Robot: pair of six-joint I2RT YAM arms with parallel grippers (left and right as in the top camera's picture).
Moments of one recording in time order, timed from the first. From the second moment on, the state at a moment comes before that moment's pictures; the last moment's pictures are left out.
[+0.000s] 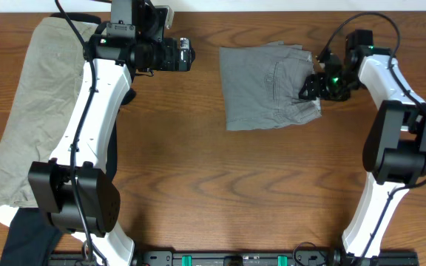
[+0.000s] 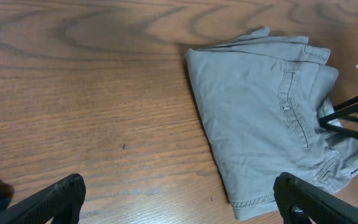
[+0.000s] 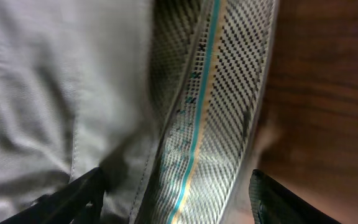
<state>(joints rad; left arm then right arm) -0.14 1.84 1.72 -0.81 0.36 -0.09 -0.09 2.24 1.70 -0.90 -0.40 -0.14</state>
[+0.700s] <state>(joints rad) -0.14 1.84 1.72 -0.81 0.36 -0.09 -0.02 2.30 1.71 -0.80 -0.48 -0.08</state>
